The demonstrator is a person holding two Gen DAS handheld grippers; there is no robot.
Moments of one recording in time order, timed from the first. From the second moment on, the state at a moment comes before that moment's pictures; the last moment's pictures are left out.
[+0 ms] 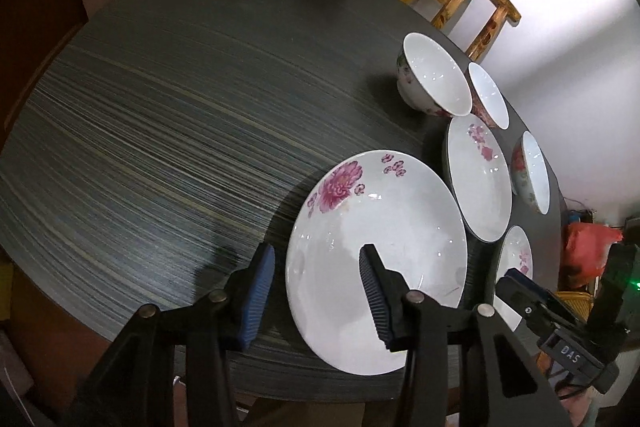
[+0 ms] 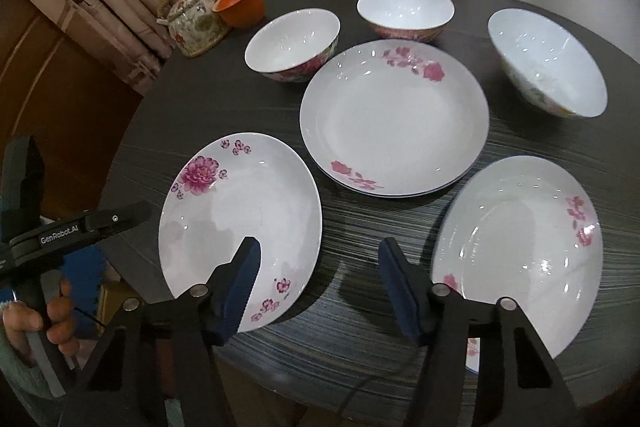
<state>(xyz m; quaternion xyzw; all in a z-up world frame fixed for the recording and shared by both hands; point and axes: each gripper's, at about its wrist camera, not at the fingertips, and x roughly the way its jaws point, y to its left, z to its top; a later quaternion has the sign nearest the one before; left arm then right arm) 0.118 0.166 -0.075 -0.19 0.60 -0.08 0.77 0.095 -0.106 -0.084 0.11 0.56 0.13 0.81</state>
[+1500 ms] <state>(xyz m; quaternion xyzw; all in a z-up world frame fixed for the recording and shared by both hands) 0.131 0.150 -0.113 -0.13 0.63 -0.06 0.77 0.125 -0.079 -0.135 0.09 0.61 0.13 0.78</state>
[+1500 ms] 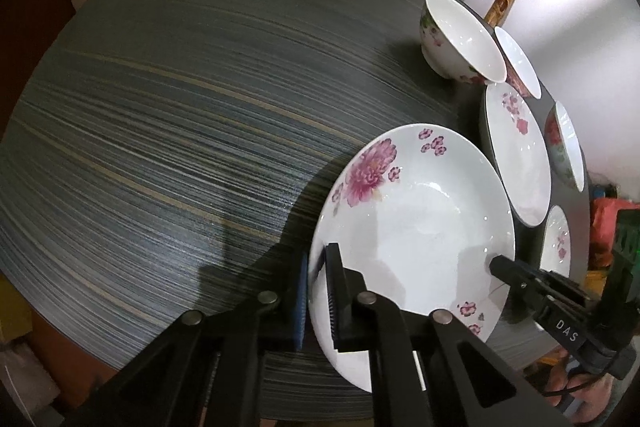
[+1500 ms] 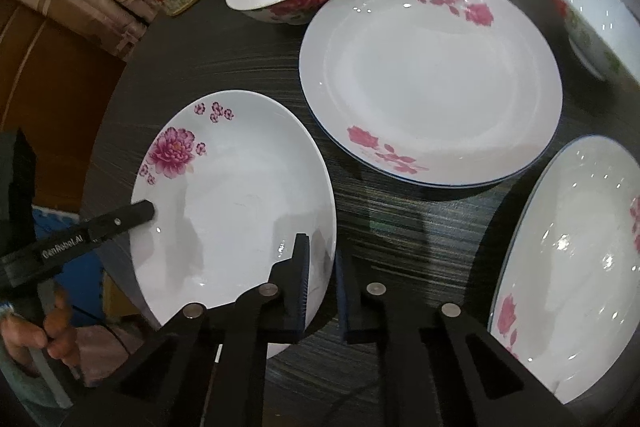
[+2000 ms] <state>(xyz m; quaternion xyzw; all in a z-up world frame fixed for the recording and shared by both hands) 0.141 0.177 -0.089 -0.10 0.60 -0.05 0.79 0.125 -0.051 -0.117 0.09 0.59 0.15 0.79</state>
